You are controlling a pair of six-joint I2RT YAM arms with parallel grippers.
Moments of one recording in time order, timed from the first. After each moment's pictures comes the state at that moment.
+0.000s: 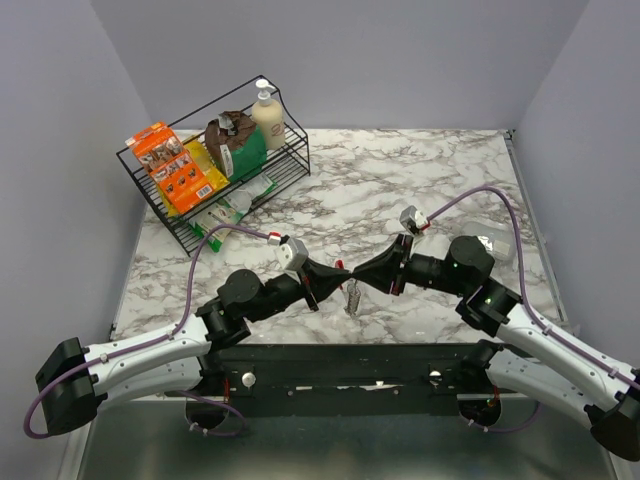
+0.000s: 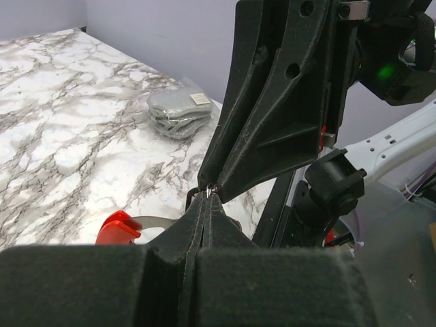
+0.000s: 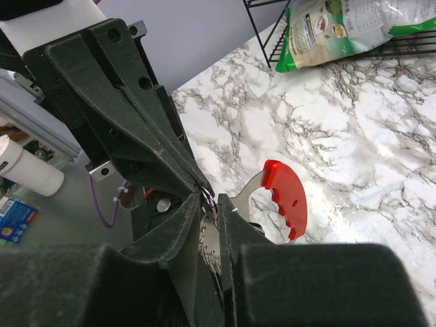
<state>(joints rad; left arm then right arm) -1.04 0.84 0.43 0.55 0.09 -0.34 0.75 0.80 0.59 0.17 -0.49 0.39</state>
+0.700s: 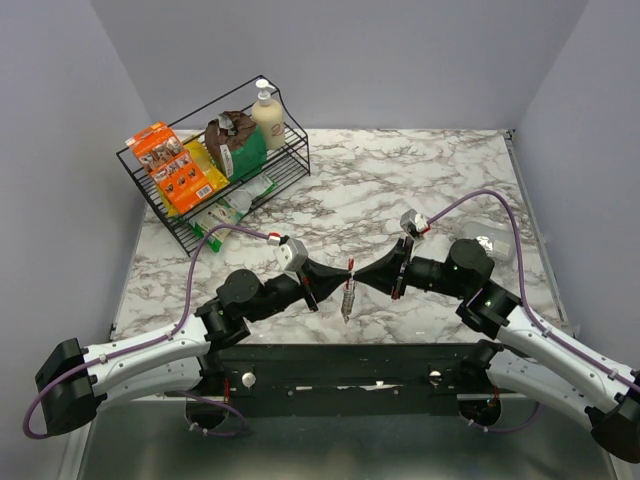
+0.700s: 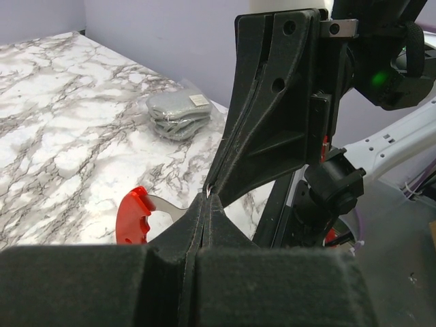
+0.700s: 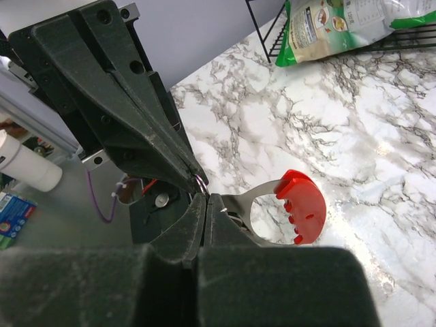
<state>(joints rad) -1.04 0.83 0.43 0.55 0.10 -0.33 0.75 0.79 0.56 0.18 -0.50 0.39</state>
